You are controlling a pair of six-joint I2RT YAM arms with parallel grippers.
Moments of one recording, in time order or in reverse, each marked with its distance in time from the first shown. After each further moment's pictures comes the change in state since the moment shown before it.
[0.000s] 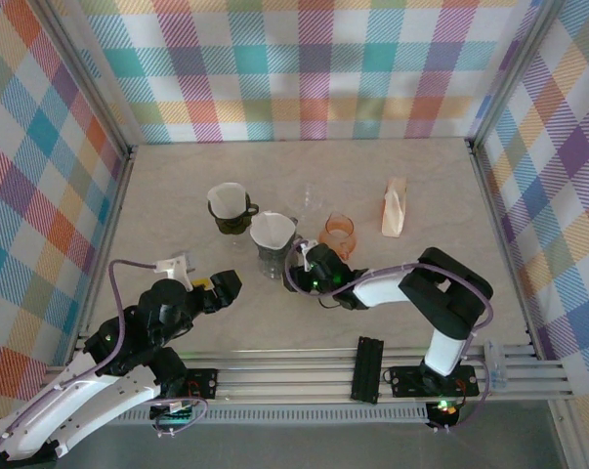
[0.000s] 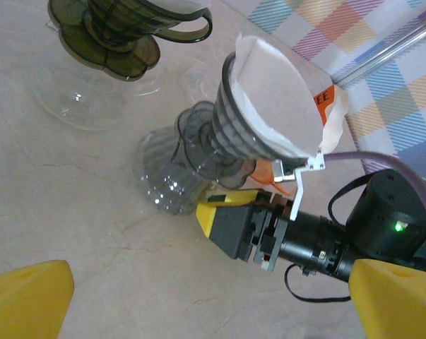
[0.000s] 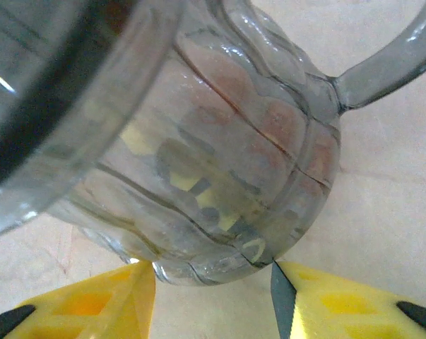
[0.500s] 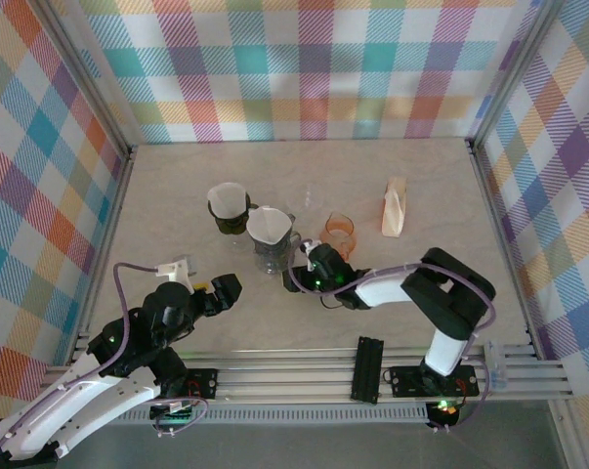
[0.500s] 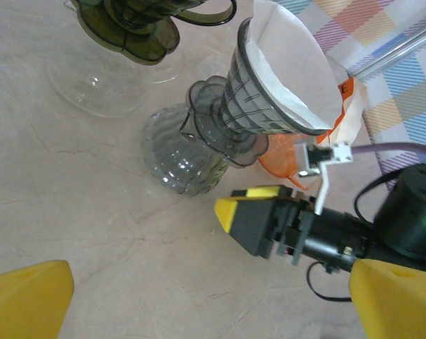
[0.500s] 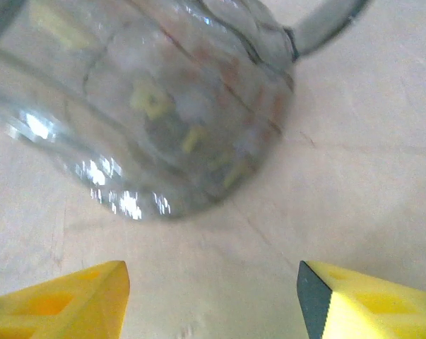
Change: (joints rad) left arm 0.000 -0.019 -0.045 -0.005 -0.008 -0.018; right arm -0.012 -0.067 -0.061 -0.035 -0.003 0.057
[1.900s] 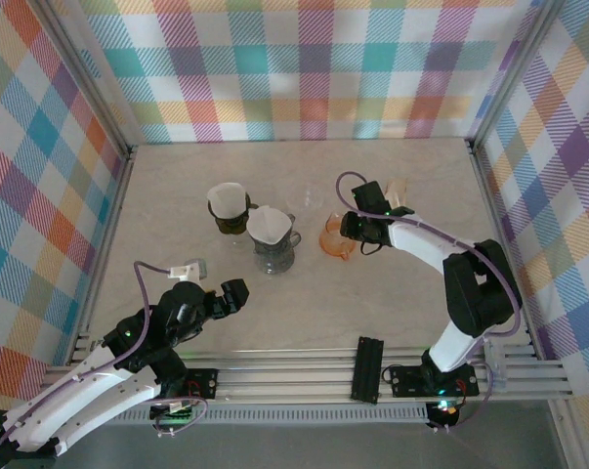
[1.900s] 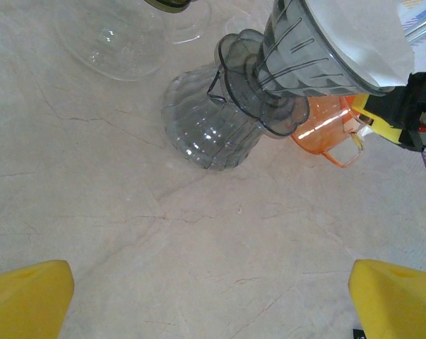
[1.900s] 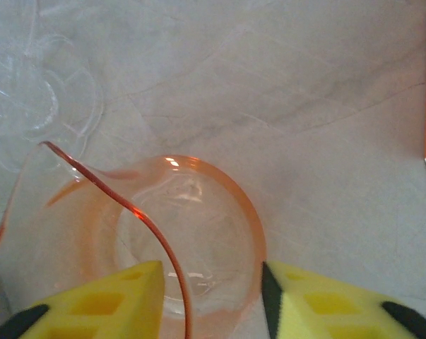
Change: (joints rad) left arm 0.000 0.066 -0.072 0.041 0.022 -0.008; right arm -0.415 -0.034 0.422 -0.761 0.090 -0.008
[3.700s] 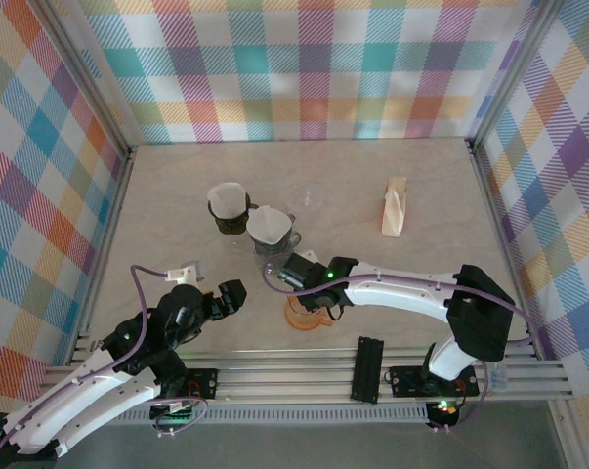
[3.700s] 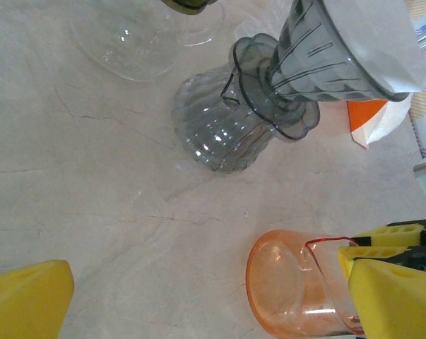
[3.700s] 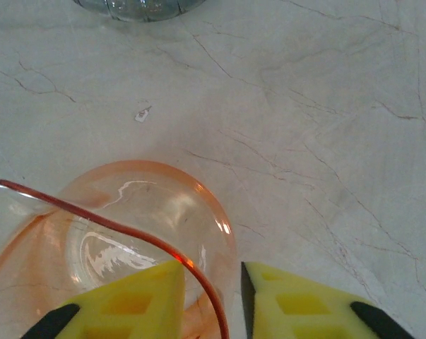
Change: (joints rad) left arm 0.000 -0.034 -0.027 -0.008 -0.020 -0.026; right arm 0.668 -0.084 0.006 -0.355 0.262 -0.031
